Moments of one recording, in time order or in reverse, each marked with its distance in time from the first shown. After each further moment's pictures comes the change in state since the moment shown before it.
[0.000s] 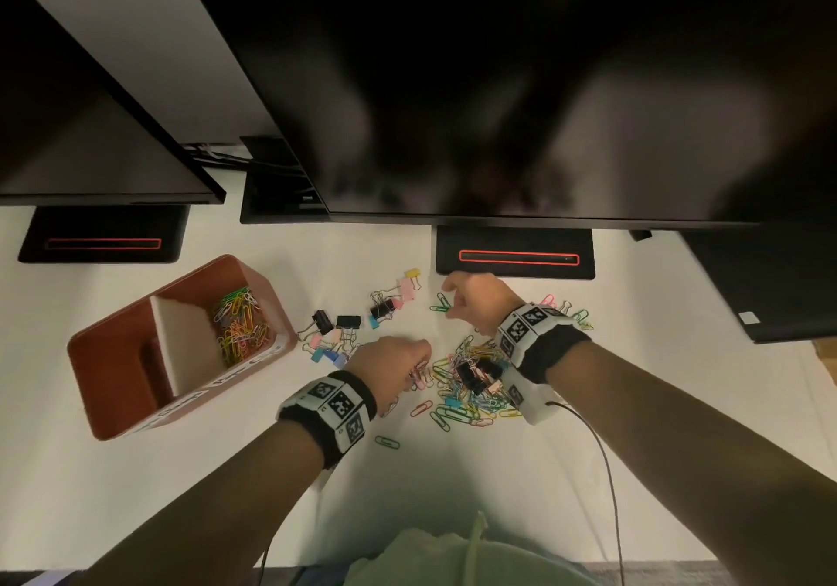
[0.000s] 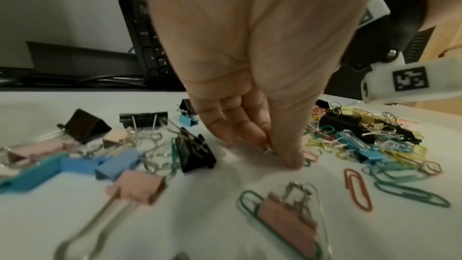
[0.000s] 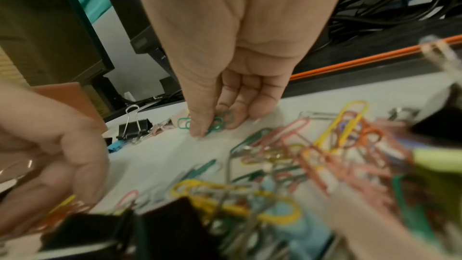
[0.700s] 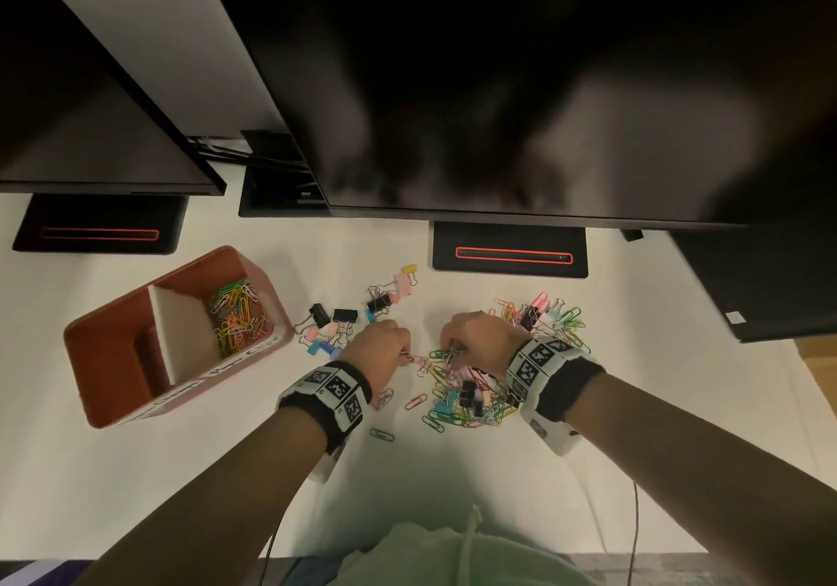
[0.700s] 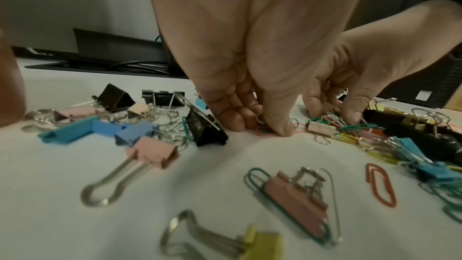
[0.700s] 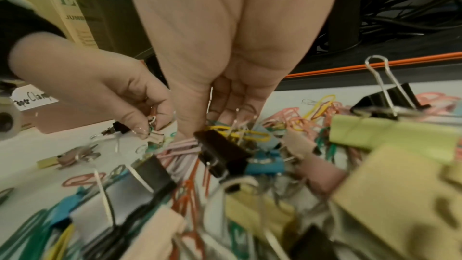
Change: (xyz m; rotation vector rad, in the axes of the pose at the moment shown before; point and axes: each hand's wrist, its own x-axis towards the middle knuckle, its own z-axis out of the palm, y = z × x) left_hand 0.010 -0.009 0.005 -0.009 0.094 -0.070; right_hand -0.043 0.004 0.022 -0.204 -0.190 -0.196
